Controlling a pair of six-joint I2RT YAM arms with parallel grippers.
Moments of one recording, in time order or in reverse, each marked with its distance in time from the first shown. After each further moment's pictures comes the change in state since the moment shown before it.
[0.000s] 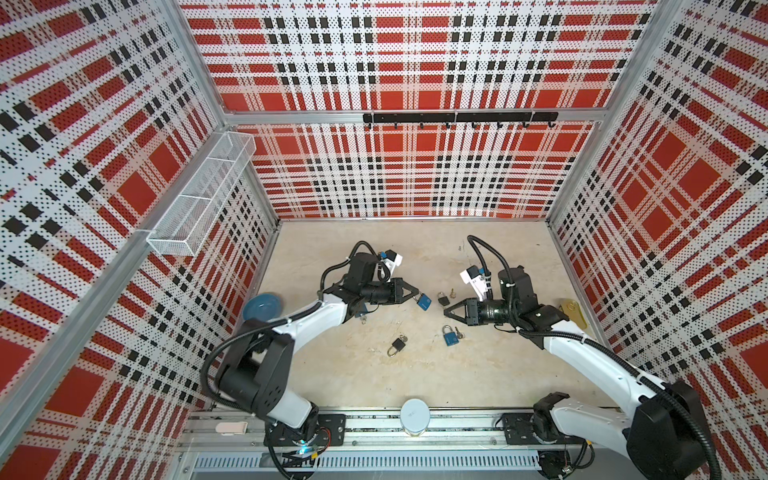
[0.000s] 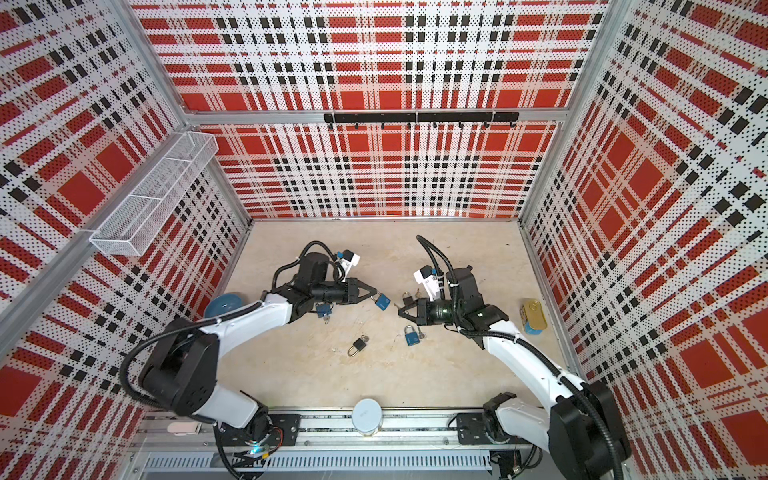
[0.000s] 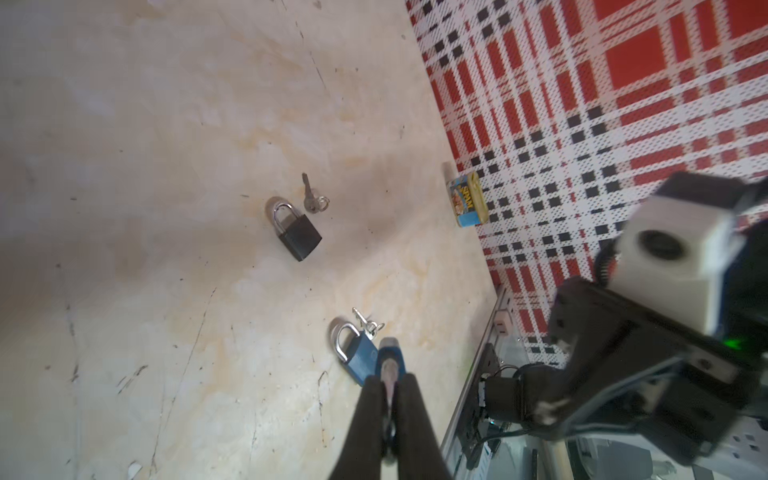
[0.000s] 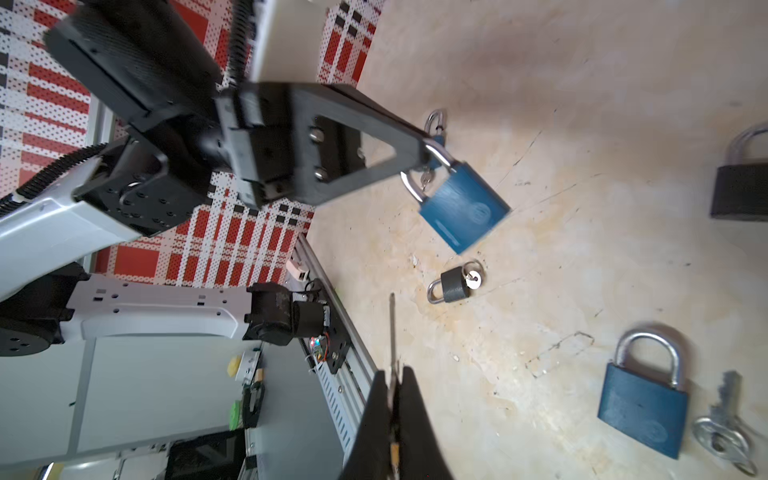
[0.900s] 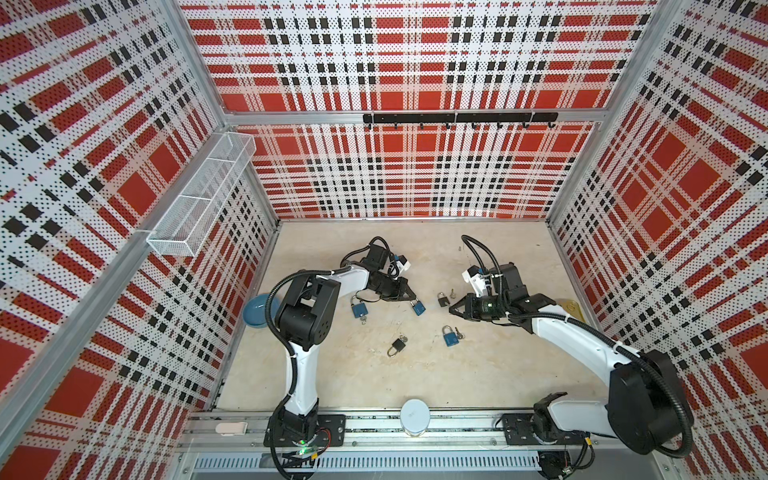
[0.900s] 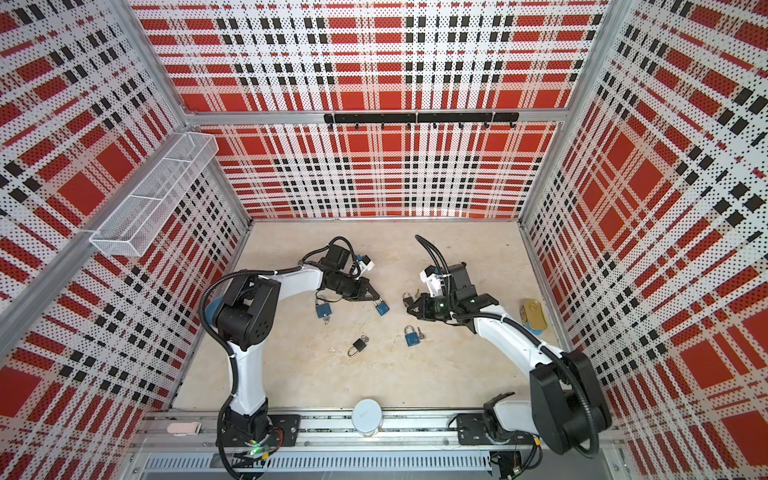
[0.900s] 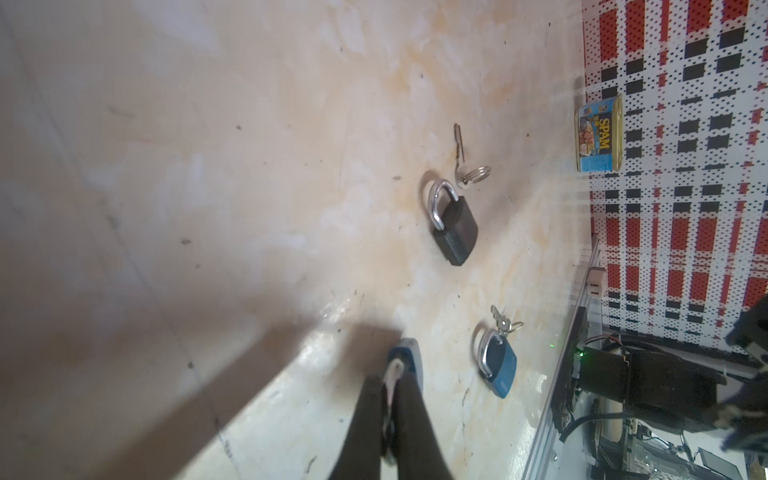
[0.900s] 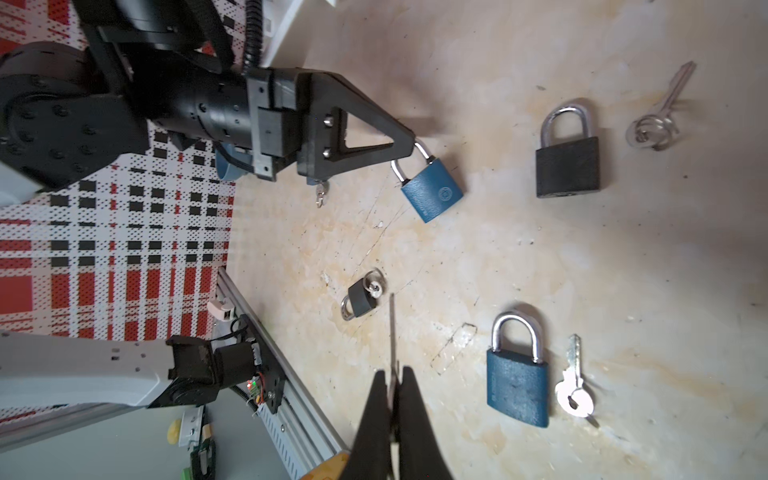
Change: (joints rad) left arm 0.082 0.459 0.390 -0.426 0.064 0.385; right arm -0.031 0.203 0.051 -0.085 0.177 -0.035
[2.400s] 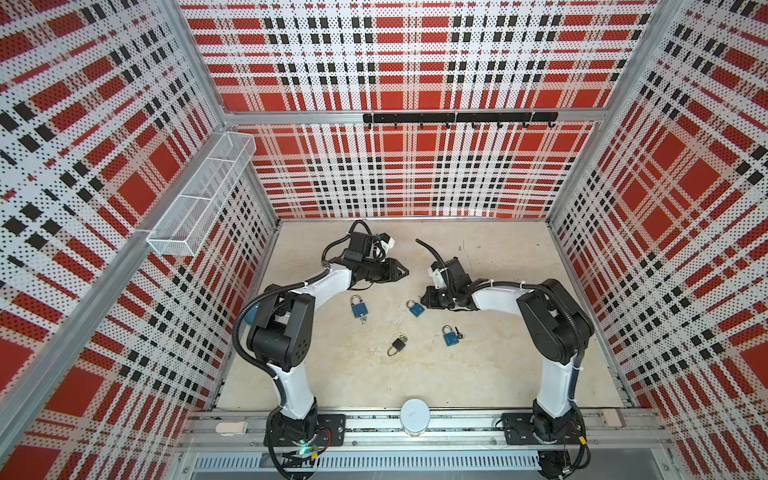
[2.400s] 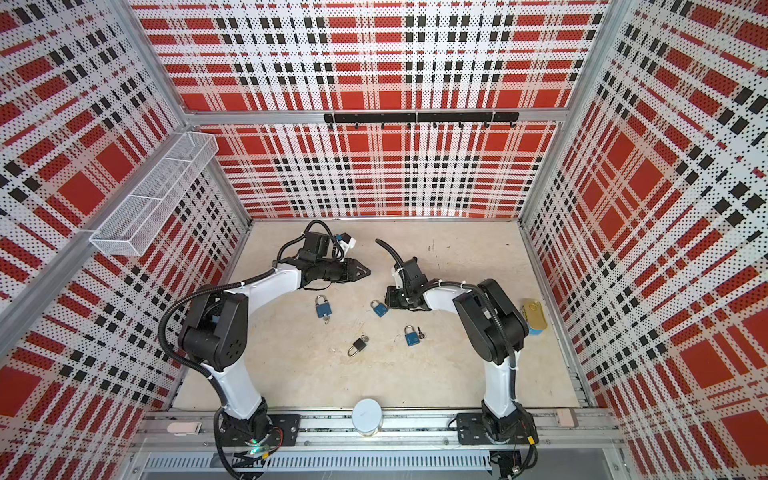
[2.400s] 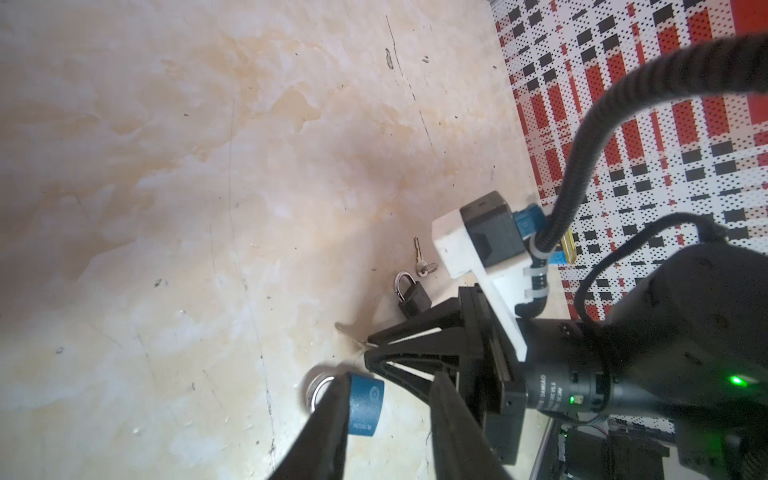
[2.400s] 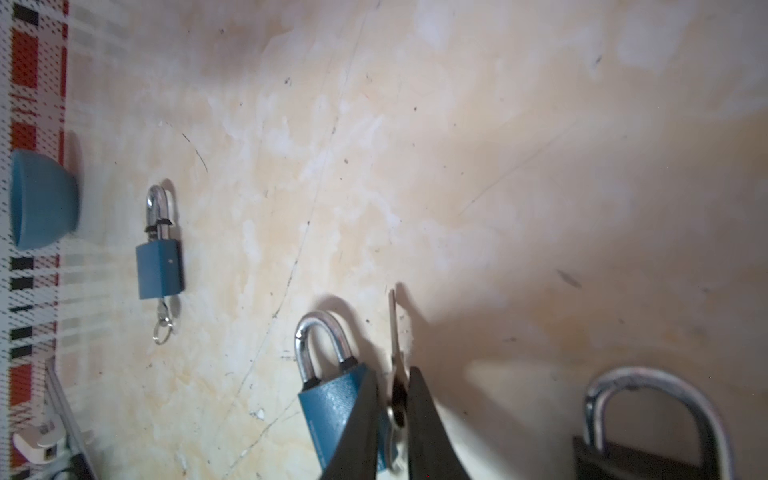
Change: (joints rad) left arm 0.066 -0.251 -0.108 0.186 -0.109 -0.168; right arm 0.175 0.592 0.306 0.232 0.282 0.017
